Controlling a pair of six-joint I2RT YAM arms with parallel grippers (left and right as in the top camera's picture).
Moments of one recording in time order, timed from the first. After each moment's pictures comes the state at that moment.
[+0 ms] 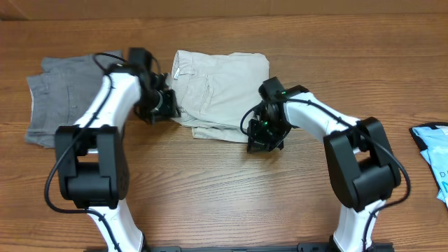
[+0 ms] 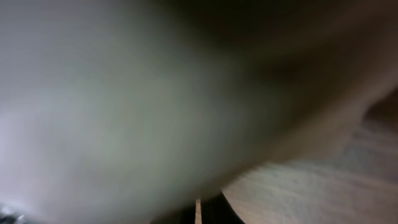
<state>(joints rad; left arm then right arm) -0.02 2.01 1.51 -1.00 0.38 -0.11 0.40 2.01 1.29 -0.88 -0.47 0.49</state>
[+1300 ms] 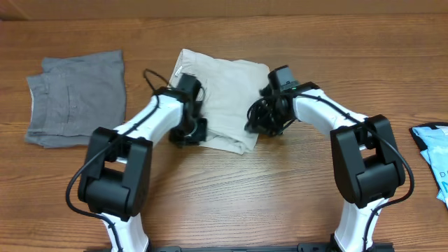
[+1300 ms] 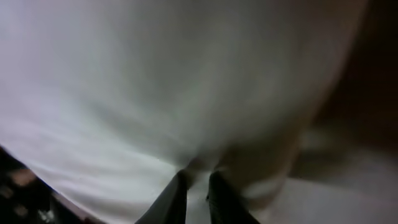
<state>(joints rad) -0.28 1.97 1.25 -0.86 0.16 -0.26 0.34 2.04 1.30 -0.70 -0.56 0.57</state>
